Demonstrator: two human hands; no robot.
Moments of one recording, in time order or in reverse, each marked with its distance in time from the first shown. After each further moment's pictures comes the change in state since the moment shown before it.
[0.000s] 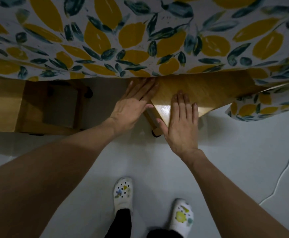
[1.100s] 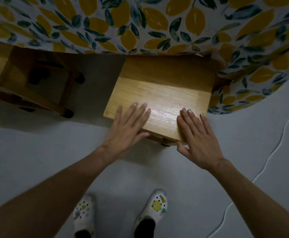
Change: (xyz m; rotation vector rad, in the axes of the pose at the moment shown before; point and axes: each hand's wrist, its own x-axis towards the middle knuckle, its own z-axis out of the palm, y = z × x) left_hand -0.084 0.194 0.014 0.108 -0.017 -0.136; right_hand -0.109 0.200 -0.044 -0.124 -0.203 -0.485
